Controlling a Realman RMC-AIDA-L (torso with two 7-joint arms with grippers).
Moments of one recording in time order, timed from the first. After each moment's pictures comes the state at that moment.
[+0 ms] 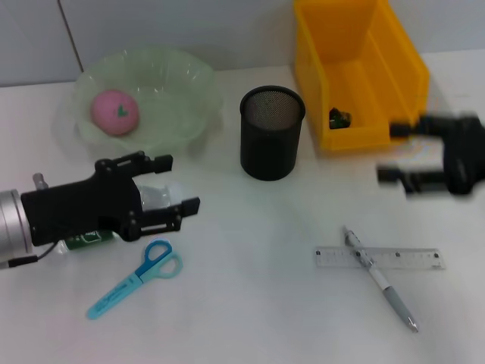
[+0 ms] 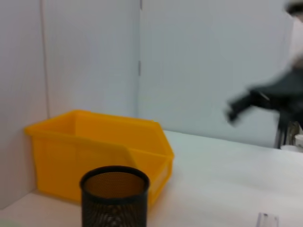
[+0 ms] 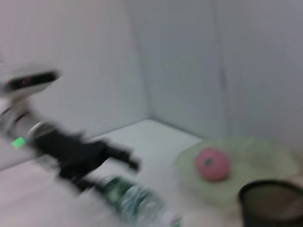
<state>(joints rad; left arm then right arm) -0.33 -2.06 1.21 0.91 1.58 1.38 -1.35 0.31 2.02 -0.72 -1.03 -1.85 -1.76 1.51</state>
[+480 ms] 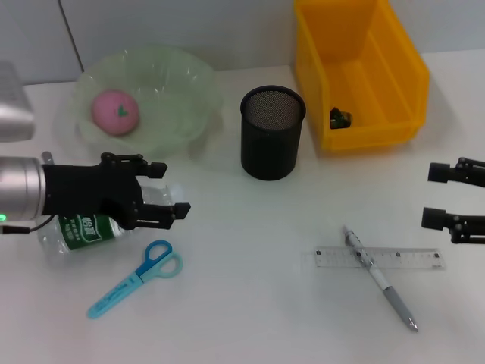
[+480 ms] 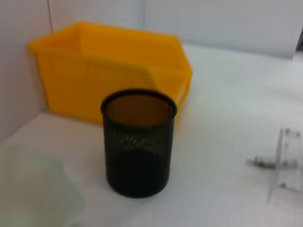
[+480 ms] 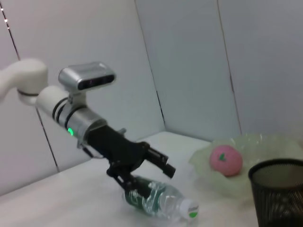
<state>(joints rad) -0.49 -2.06 1.14 0.98 1.98 1.36 -1.61 0.29 1.96 -0.58 -0.78 -1.89 -1.87 1.35</state>
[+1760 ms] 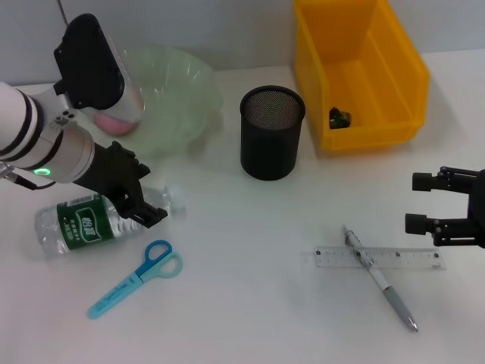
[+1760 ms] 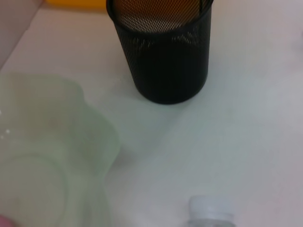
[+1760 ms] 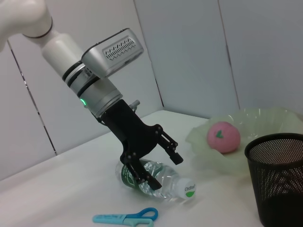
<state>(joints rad) -0.71 -2.07 1.38 1.10 2.55 1.32 -2.02 0.34 1.96 -0.58 -0.76 -1.96 -1.82 1.39</state>
